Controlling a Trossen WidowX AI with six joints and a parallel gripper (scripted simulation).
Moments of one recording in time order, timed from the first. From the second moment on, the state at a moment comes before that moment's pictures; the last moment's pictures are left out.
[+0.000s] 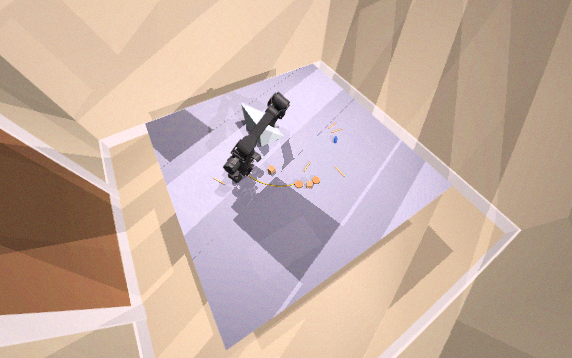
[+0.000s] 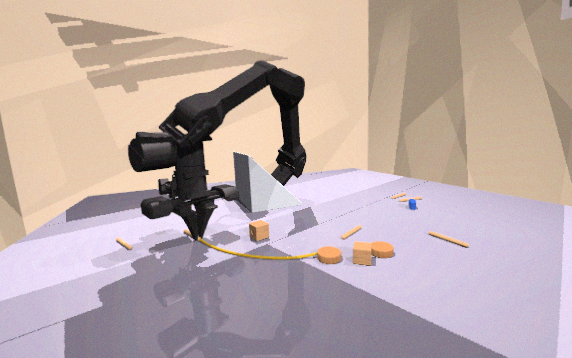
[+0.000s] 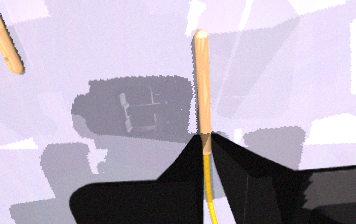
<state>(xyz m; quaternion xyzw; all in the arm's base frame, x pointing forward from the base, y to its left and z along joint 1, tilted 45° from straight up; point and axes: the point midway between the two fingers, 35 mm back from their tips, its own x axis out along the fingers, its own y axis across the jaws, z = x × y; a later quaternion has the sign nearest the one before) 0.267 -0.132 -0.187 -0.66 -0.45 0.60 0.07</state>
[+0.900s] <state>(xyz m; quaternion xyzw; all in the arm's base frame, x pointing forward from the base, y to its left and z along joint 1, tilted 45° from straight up) 0.271 -0.152 -0.165 -0.66 -0.45 0.60 0.07</state>
